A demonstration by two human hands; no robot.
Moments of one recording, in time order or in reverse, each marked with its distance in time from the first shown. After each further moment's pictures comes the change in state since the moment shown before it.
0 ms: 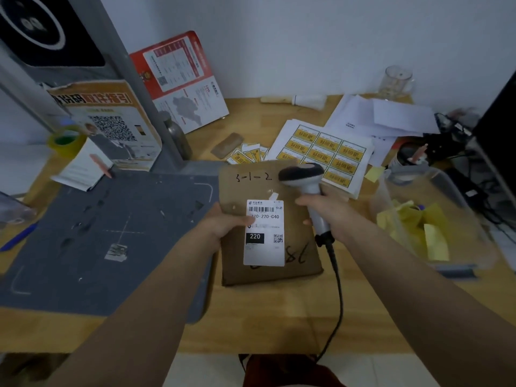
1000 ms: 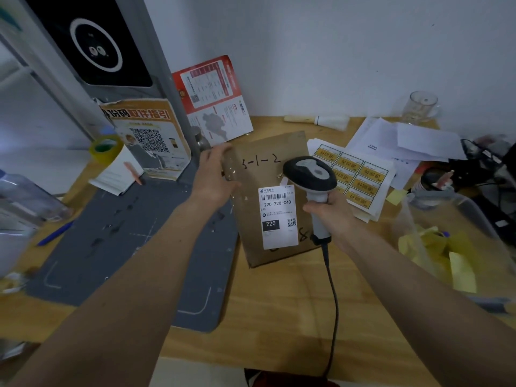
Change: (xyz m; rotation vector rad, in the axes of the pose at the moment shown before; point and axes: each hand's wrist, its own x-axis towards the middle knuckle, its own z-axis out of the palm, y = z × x) left_hand -0.017 0.084 -0.042 0.536 0.440 0.633; right_hand -0.004 -0.022 0.033 -0.083 0.053 -0.217
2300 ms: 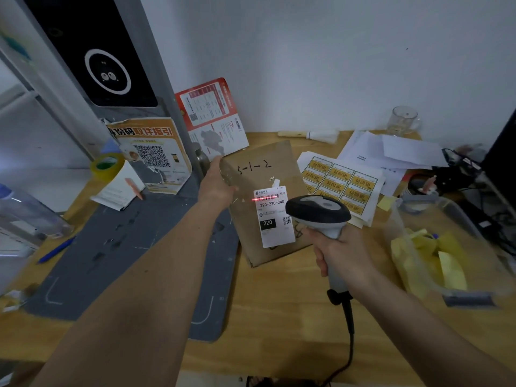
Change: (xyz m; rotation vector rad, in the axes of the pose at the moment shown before) left_hand 0.008 0.001 0.004 -0.053 -0.023 -0.200; right_hand -0.087 0.002 -0.007 -0.015 0.029 -0.122
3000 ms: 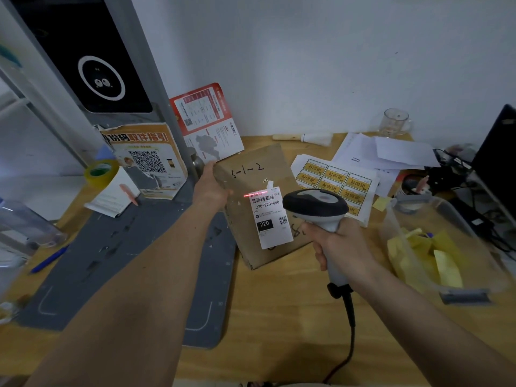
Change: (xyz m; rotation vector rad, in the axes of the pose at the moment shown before) left_hand 0.009 -0.002 -0.002 0.006 0.010 -0.020; right_hand 0.003 -0.012 -0.003 0.000 -0.008 -0.056
